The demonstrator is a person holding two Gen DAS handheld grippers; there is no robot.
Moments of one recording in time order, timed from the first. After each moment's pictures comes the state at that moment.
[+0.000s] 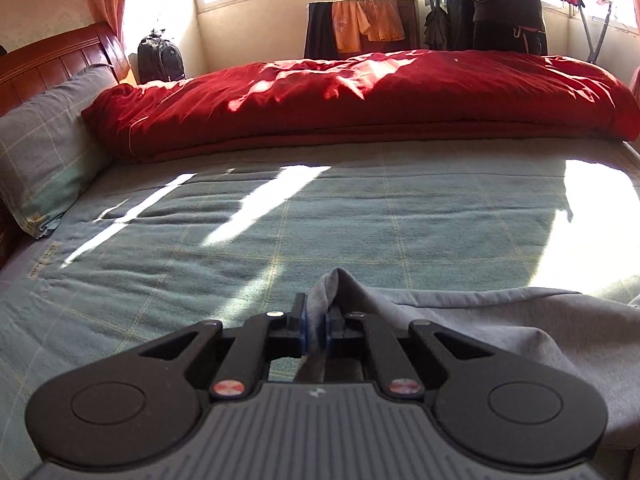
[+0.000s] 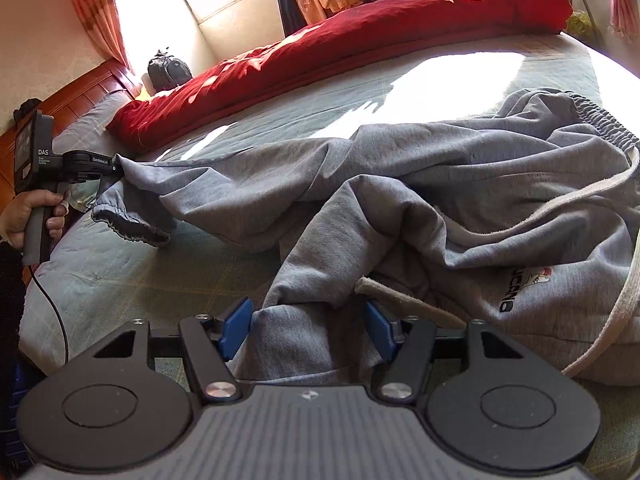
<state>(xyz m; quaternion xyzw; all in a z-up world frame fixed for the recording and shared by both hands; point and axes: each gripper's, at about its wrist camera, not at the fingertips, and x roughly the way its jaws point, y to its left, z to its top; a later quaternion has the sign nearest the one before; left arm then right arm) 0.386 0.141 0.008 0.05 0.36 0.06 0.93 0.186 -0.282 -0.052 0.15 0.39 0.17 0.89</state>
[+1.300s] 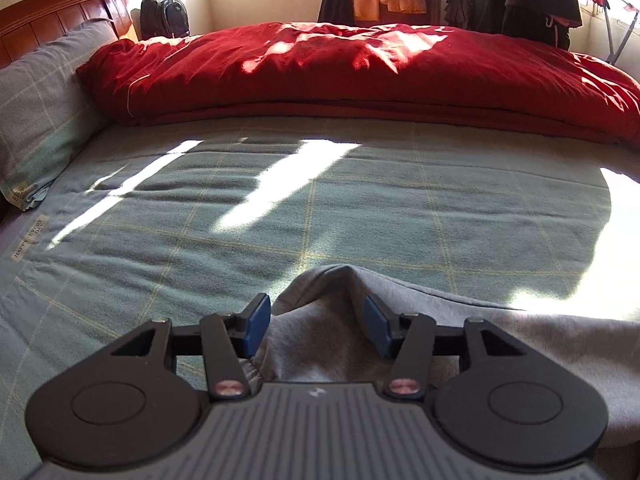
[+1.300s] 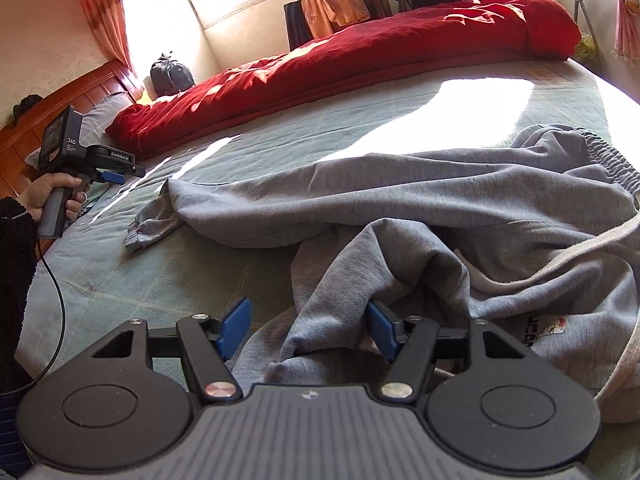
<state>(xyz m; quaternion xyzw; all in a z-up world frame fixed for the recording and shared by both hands) 0.428 0.194 -0.001 0.00 0.41 0.06 0.91 0.194 -0.263 -0.033 0.13 0.37 0.16 0.91</state>
